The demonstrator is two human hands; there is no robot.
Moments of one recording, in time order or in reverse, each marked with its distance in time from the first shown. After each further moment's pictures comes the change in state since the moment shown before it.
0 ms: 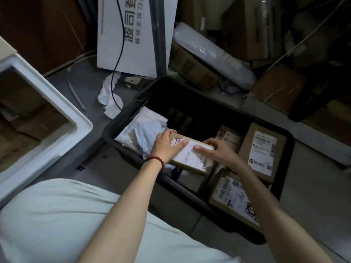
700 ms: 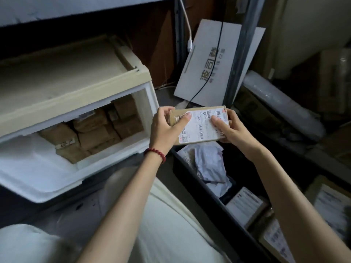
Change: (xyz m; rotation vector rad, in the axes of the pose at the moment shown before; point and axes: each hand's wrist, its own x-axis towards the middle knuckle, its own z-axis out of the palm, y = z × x) left_hand -0.086 0.002 -0.176 -0.388 0.703 0.125; right_hand -0.009 -0.196 0.050 0.333 -0.126 -0.478
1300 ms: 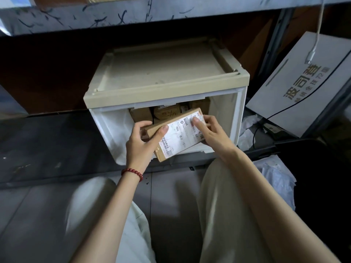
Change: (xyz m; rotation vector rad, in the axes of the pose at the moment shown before) left_hand -0.072 -0.078 -0.208 0.018 0.535 -0.144; right_hand 0.014 -0.034 0.230 0.017 -0.438 -0.052
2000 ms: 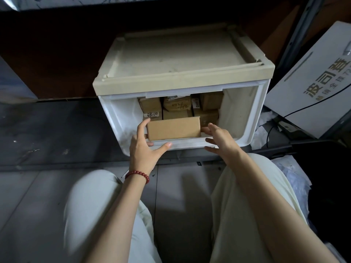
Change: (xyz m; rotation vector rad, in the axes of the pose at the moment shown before) left_hand -0.001 -0.049 -0.012 0.271 0.011 0.032; right_hand 0.022 0.028 0.022 0.050 0.095 0.379
